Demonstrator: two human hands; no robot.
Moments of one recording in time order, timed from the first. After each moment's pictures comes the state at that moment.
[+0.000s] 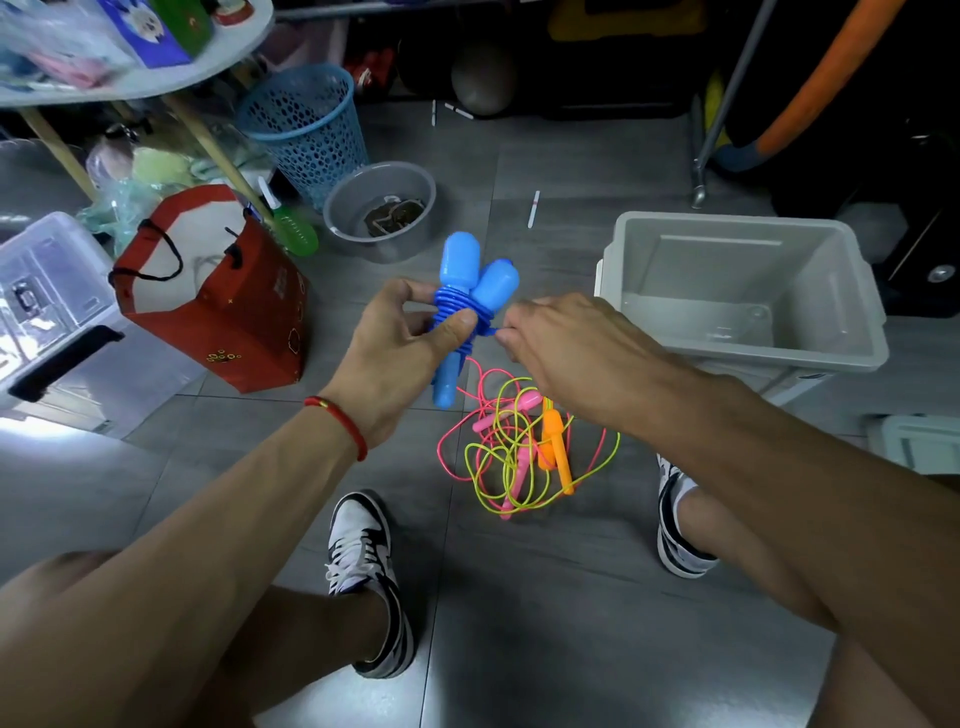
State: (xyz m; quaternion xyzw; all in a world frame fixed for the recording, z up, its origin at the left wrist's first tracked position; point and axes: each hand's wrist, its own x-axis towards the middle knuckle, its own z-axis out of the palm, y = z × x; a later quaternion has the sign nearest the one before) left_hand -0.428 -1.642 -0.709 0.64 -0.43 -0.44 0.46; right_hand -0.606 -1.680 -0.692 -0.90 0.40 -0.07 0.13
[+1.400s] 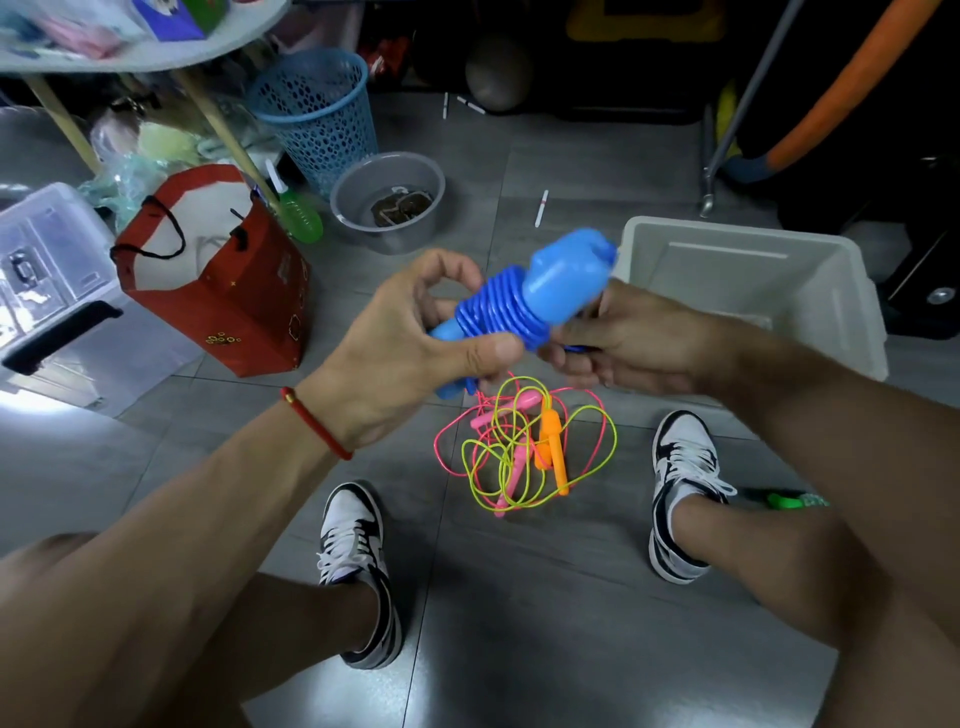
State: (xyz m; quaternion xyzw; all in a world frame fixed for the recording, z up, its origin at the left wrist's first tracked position) left_hand -0.426 -1.626 -0.679 0.47 -0.51 -0.56 0.46; right_hand -0.634 -1.710 -0.705 -0.60 0.28 -0.15 0.73
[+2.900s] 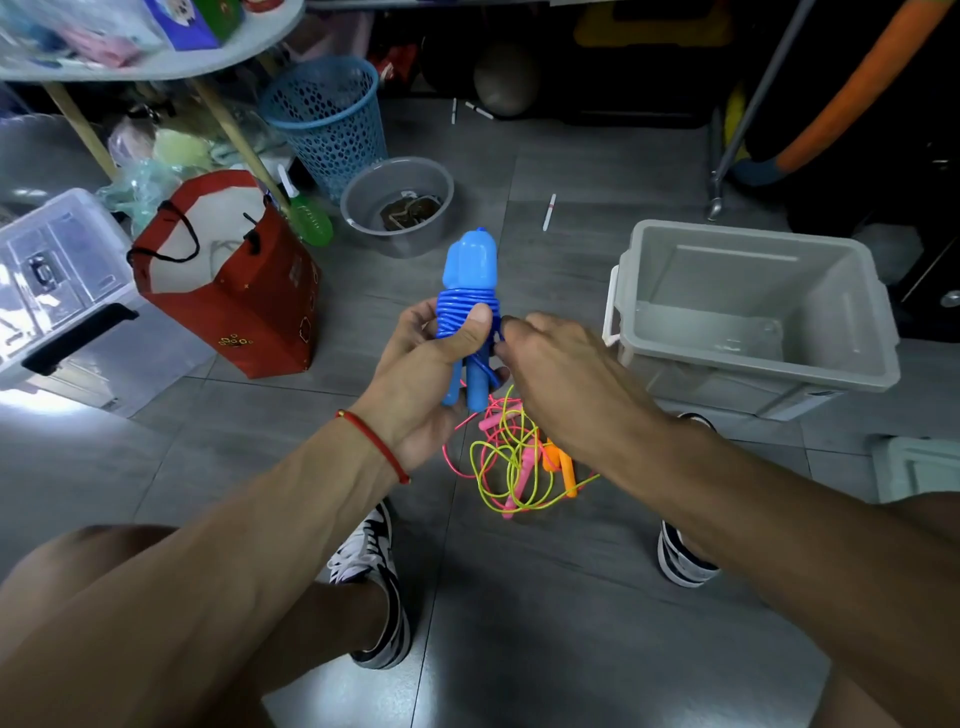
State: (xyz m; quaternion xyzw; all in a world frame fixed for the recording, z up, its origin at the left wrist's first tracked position) left_hand -0.442 -1.625 -0.709 0.52 -0.20 -0.61 0.57; right_hand -0.581 -1.654 -0.704 -0.89 0.42 -0.15 0.12
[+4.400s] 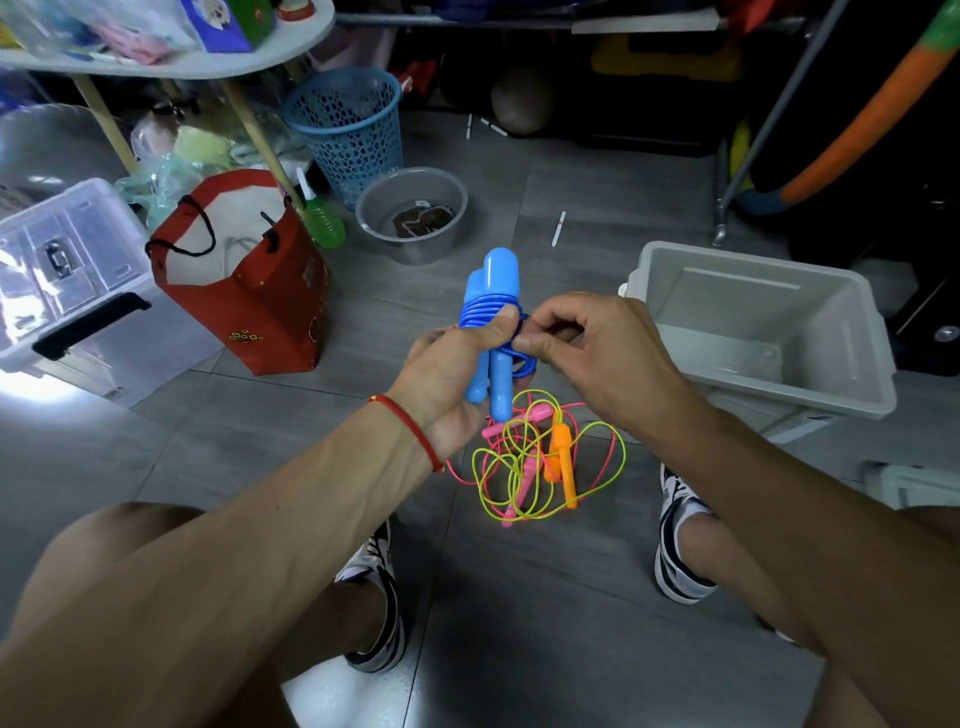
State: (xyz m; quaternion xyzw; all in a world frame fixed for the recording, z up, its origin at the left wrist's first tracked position) left_hand -0.444 -1.629 -0.702 0.53 -0.12 -0.63 0.55; right_hand -0.592 -1.679 -0.706 -0.80 0.41 -0.31 0.33
